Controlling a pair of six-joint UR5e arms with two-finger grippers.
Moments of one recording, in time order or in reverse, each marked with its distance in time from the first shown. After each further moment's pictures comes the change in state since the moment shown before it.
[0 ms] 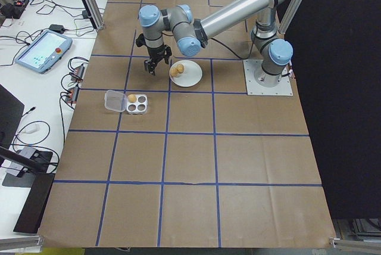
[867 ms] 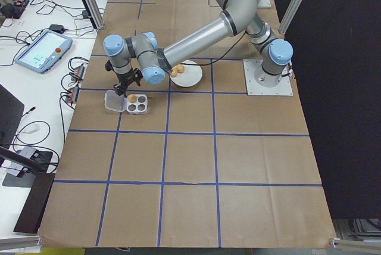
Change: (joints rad) left arm 0.025 -0.358 0.377 -0.012 -0.009 0.033; right arm 0.000 0.000 0.000 0.000 0.001 0.000
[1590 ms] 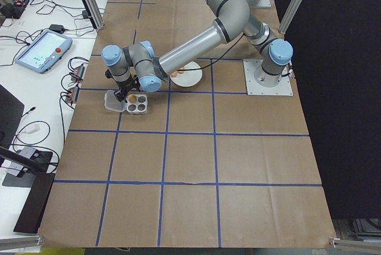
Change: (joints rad) left arm 0.005 -0.058 0.022 0.002 -0.001 0.008; right arm 0.000 0.000 0.000 0.000 -0.001 0.000
